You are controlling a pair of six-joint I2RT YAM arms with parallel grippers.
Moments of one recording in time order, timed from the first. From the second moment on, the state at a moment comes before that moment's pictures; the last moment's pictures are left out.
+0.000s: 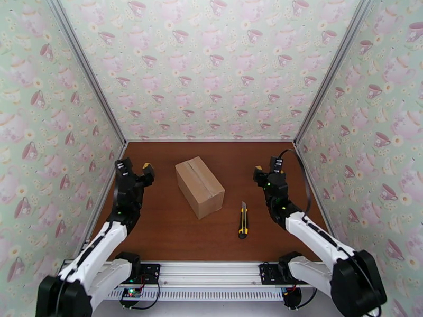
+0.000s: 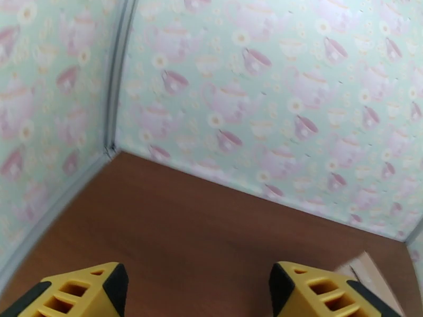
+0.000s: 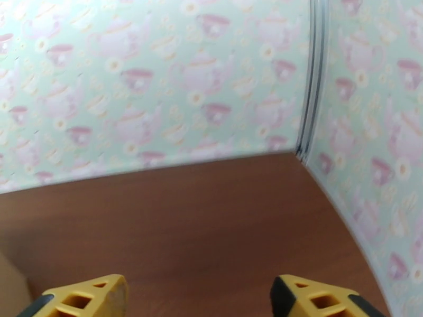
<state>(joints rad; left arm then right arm) -0.20 0.88 0.53 0.16 -0.33 -0.39 0.40 1.06 0.57 0.13 0.50 0.24</state>
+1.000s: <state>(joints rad) -0.45 0.80 0.61 -0.35 -0.21 -0.54 1.05 1.21 0.56 -0.63 0.56 0.97</state>
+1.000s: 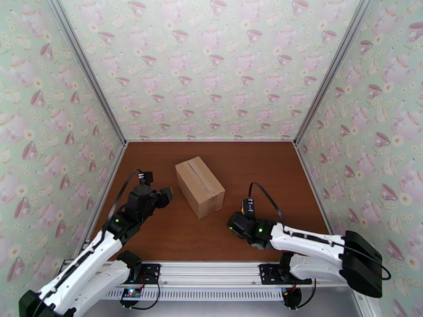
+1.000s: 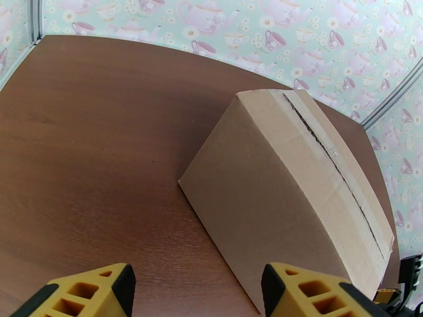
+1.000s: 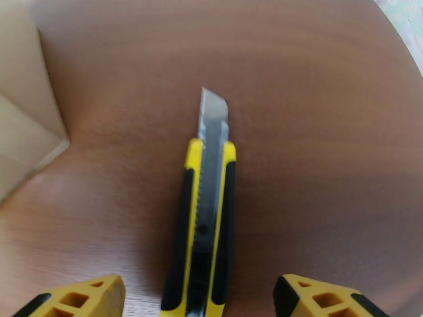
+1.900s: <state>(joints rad) -0.45 0.80 0.58 -0.29 -0.19 -0.54 0.97 1.32 0.57 -0.60 0.48 1.00</state>
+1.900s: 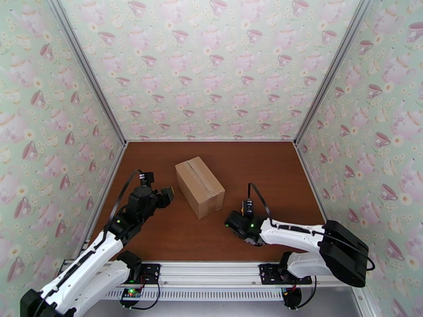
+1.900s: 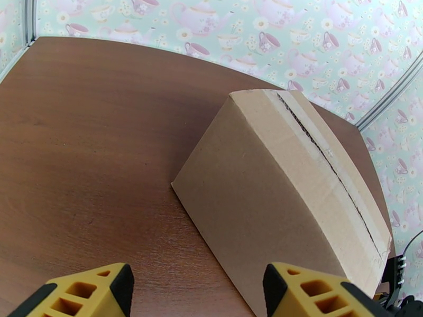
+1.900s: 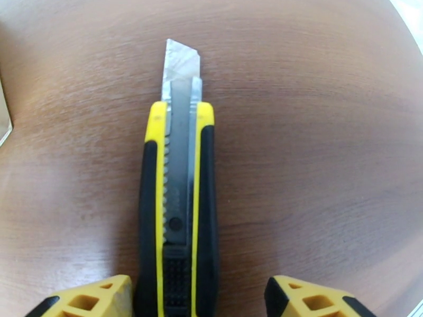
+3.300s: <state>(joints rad) -0.45 0.83 0.78 -0.43 0.02 -0.46 0.89 1.09 0.84 -0.80 0.41 0.73</state>
